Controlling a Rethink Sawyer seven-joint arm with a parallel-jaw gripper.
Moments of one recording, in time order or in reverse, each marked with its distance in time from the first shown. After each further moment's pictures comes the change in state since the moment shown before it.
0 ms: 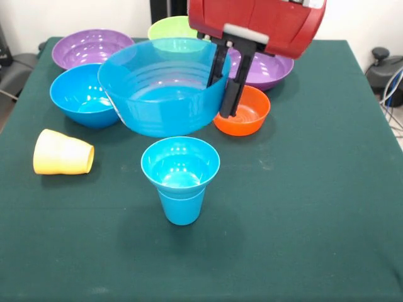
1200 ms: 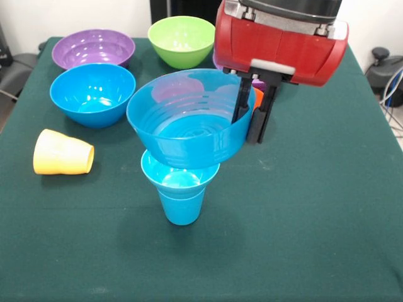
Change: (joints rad) arm -0.031 -0.009 0.151 0.004 -0.115 -0.027 0.000
